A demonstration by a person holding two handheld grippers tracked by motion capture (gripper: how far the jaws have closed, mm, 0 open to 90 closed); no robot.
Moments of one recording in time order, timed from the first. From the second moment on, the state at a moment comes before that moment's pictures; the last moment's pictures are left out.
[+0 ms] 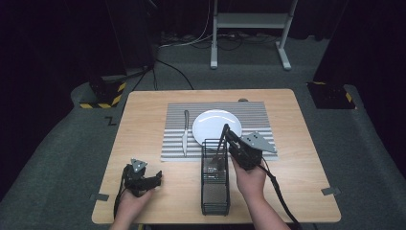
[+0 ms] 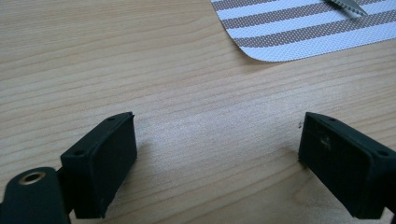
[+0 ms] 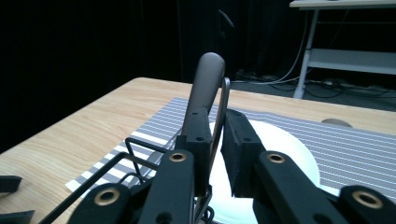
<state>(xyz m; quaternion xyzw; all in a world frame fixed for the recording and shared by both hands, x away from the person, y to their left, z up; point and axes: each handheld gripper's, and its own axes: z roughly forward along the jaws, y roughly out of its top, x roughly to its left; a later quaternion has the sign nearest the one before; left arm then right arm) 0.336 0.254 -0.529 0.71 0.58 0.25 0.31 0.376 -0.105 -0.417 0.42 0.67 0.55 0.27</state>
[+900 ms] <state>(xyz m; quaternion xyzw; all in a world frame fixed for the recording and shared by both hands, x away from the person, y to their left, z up) 0.335 0.255 -0.530 0.71 0.58 0.25 0.31 0.350 -0.107 -0.394 0.39 0.64 0.59 0.29</state>
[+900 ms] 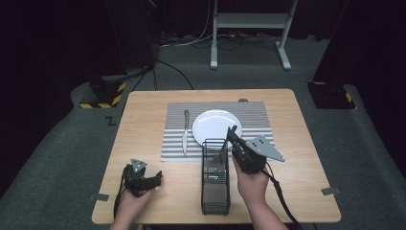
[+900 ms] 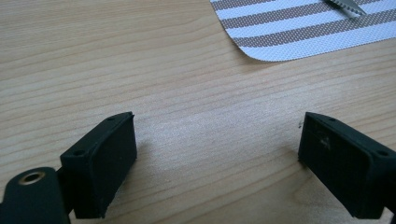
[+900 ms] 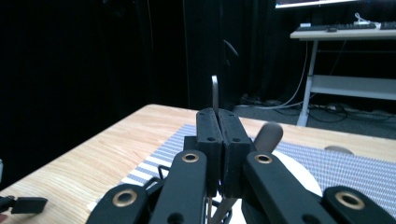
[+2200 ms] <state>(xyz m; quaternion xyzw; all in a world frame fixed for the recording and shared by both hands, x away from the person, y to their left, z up) 0.335 0.254 -0.529 0.72 0.57 0.25 0.31 0.309 -0.124 -0.318 0.33 0.57 0.67 0.34</state>
